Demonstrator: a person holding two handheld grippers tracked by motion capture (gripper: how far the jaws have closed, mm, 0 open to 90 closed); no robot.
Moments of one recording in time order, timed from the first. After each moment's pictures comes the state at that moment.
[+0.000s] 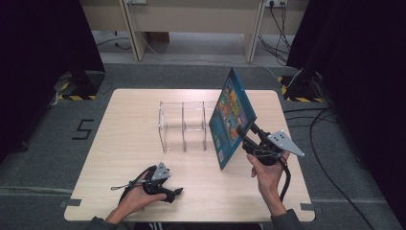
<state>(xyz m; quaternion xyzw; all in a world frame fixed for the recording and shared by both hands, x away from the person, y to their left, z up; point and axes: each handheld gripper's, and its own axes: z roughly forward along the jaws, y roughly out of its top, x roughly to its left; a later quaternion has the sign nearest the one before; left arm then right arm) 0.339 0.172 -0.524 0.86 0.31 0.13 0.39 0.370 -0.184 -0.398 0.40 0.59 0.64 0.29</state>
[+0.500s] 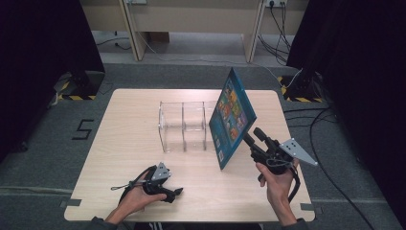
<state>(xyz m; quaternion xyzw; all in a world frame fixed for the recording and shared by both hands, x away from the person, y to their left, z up) 0.339 0.172 -0.524 0.86 0.31 0.13 0.39 0.348 -0.206 -0.400 0.40 0.58 0.66 0.25</state>
